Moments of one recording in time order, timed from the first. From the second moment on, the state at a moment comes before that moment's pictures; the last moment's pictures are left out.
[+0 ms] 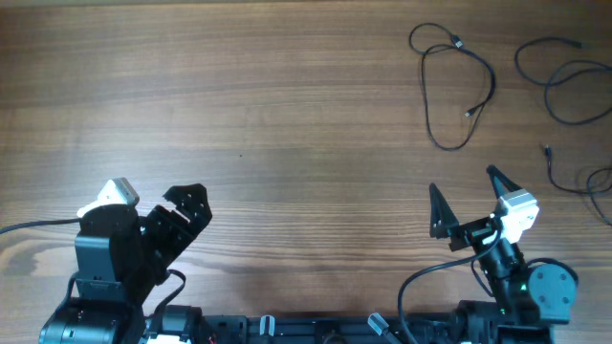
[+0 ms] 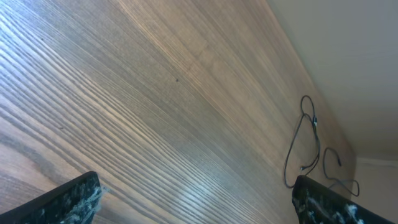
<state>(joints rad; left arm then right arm) -0.09 0.61 0.96 -1.11 0.06 -0.90 -0.08 0.07 0.28 -0.20 -0.38 0.04</state>
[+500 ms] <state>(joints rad) -0.09 0.61 0.96 -1.11 0.06 -0.90 -0.02 0.02 0.03 0.05 -0.27 0.11</state>
